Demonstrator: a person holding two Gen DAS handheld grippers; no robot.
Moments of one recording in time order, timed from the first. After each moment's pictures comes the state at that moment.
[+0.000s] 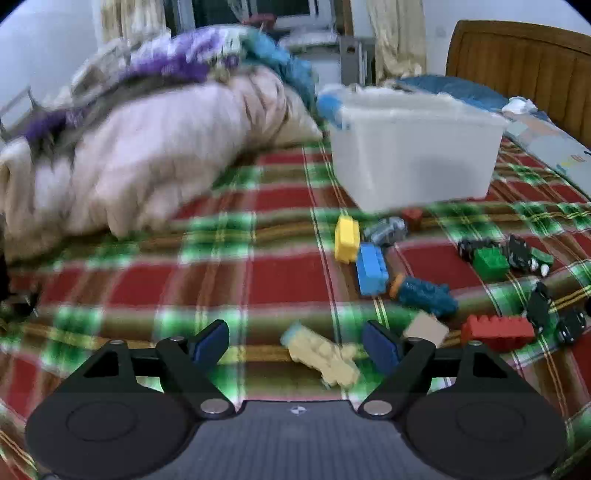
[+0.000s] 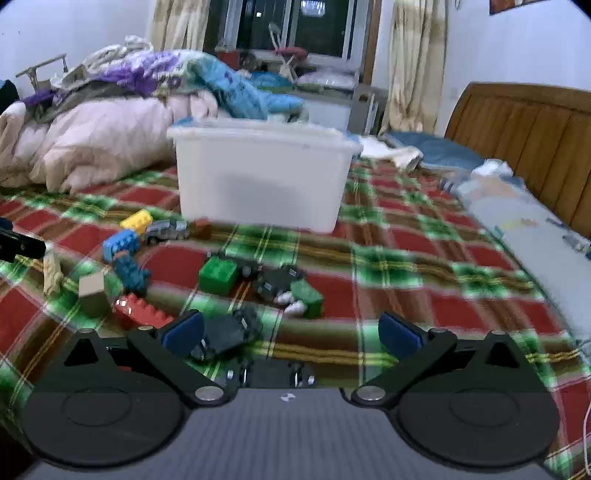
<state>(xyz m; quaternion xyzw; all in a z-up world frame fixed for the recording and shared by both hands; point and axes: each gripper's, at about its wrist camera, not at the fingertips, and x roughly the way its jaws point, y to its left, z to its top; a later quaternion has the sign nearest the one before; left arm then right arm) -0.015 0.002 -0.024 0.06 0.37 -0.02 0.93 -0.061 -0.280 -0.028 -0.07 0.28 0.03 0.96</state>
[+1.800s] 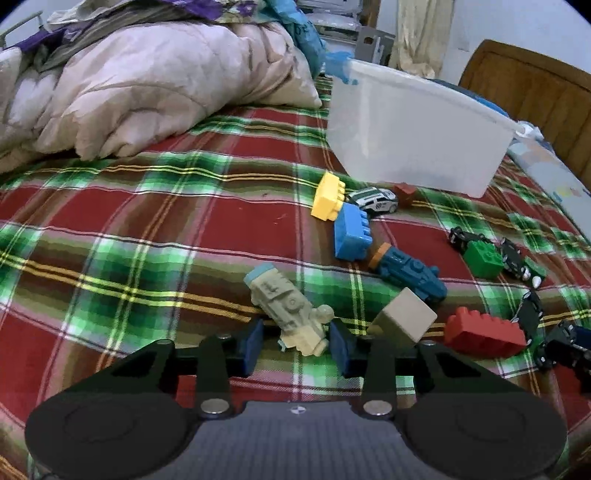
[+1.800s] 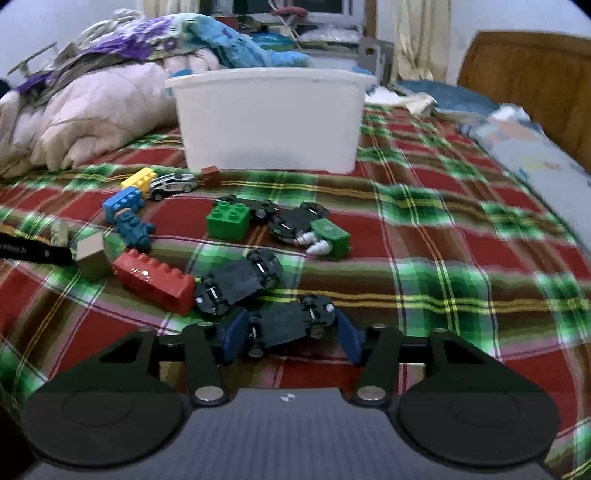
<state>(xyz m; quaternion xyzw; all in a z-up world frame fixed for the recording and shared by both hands) -0.014 0.006 -0.064 -0.05 0.40 -0.04 0.92 -0.053 -0.277 -0.060 -0.04 0.34 0.05 0.94</state>
